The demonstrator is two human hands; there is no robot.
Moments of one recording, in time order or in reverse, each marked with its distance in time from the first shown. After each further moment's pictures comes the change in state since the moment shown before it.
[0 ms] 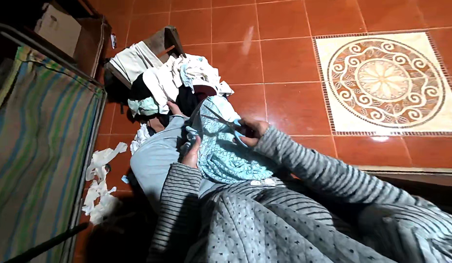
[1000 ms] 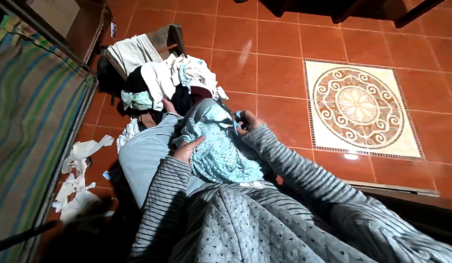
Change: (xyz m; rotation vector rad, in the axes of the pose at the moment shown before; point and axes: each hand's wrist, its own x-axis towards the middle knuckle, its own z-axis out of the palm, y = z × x) left_hand 0.007 0.013 0.001 -0.035 -0.063 -0.010; right_hand 0.026 -0.007 -0.008 -0.140 0.134 0.155
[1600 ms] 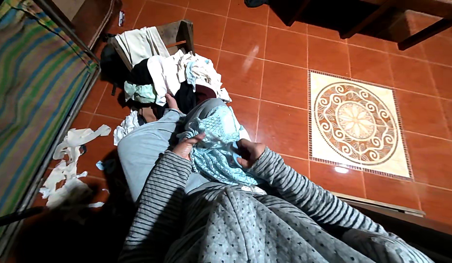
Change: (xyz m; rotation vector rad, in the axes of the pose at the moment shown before) left_hand 0.006 0.000 -0.007 -0.098 0.002 -0.011; right_hand -0.055 0.002 0.008 -0.174 -0.239 -0.224
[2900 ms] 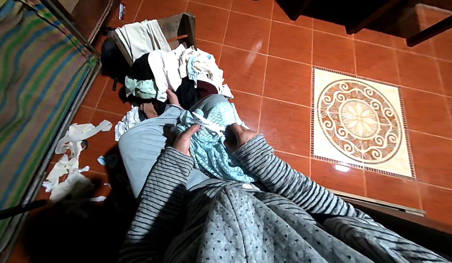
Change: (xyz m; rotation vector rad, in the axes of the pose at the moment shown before) left_hand 0.005 -0.008 0.002 -0.216 0.093 0.189; right_hand 0.042 -0.039 0.006 -0.308 0.021 0.188
